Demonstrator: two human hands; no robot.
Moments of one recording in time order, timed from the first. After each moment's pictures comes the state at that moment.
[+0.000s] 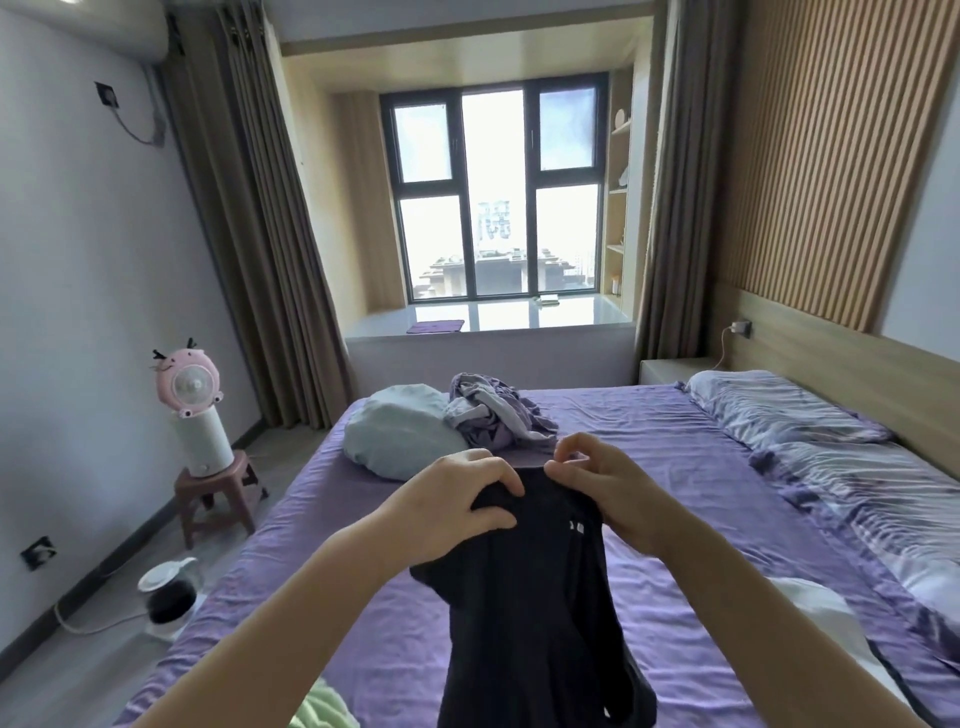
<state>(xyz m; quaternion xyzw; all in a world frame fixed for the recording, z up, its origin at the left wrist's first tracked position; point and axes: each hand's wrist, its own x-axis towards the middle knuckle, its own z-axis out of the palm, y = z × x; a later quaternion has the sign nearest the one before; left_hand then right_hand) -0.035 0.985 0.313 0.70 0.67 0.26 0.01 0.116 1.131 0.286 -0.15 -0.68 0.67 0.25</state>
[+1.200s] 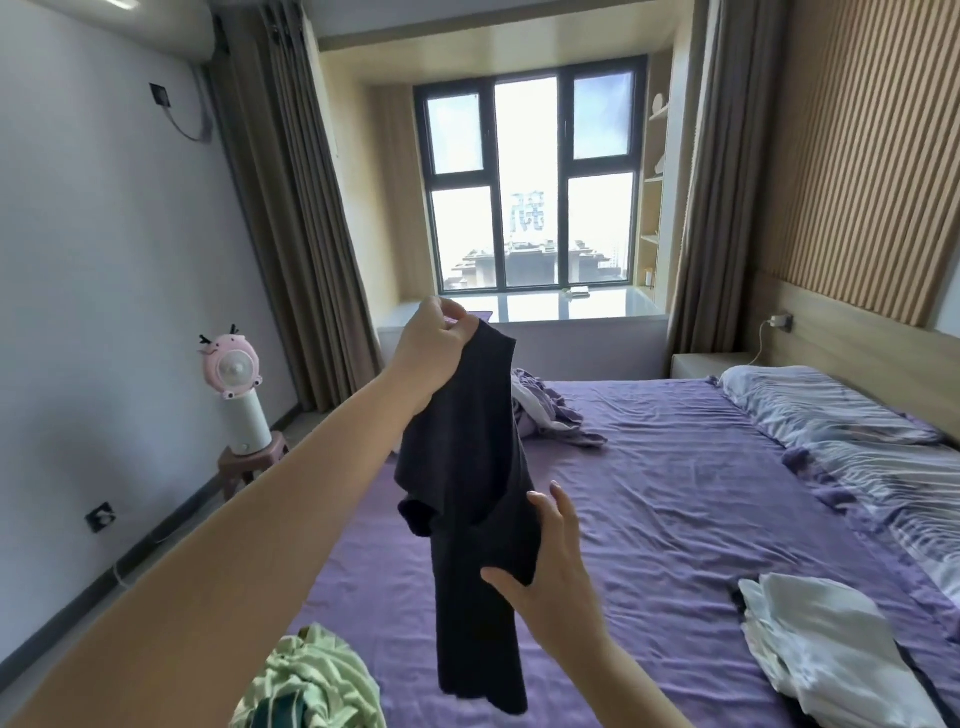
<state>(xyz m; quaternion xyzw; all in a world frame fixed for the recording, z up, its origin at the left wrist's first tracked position) -0.046 1.021 0.396 0.39 0.74 0.55 0.05 0.100 1.059 0.171 -0.24 -0.85 0.34 0.34</state>
